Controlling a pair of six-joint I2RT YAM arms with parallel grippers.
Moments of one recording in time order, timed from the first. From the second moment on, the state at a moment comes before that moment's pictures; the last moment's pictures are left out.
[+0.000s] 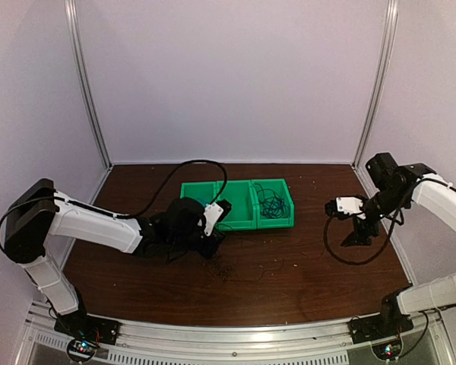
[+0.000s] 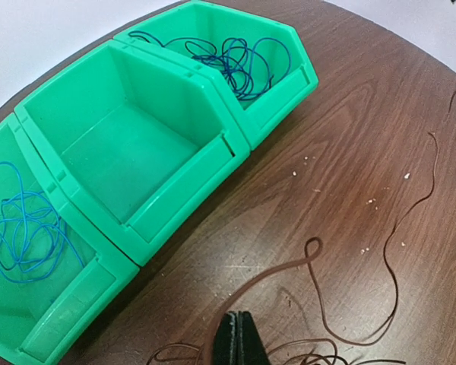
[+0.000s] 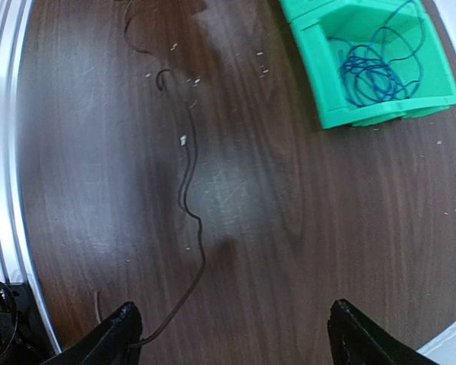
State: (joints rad) left arm -0.99 1.68 0.88 0.20 -0.11 -0.10; right arm 0.19 1.23 1.10 -1.08 -0.39 -1.19
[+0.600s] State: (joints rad) left arm -0.98 1.73 0.97 0.23 -0.10 -0.12; right arm 0.39 1.23 0.71 -0.81 -0.33 -1.01
